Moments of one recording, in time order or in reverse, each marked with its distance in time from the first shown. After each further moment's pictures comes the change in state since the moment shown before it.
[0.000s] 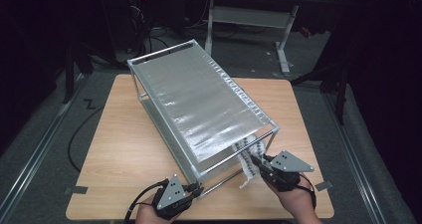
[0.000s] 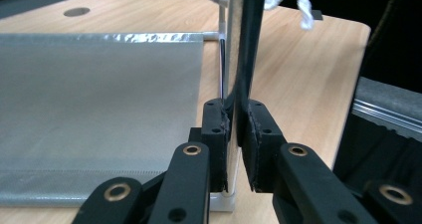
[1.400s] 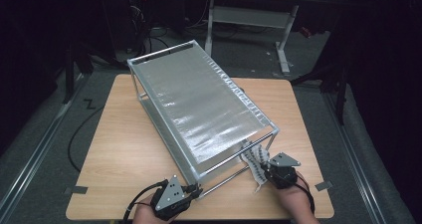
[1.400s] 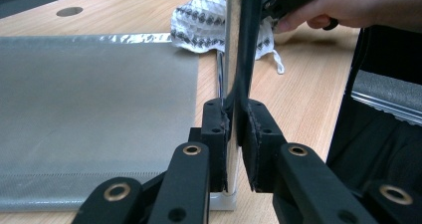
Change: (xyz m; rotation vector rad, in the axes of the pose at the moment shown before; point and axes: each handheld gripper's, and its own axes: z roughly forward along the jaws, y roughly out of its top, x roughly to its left) left arm 0.002 0.000 0.000 0.005 -0.025 0.025; right arm -0.024 -0.074 0.049 0.299 -0.122 0.079
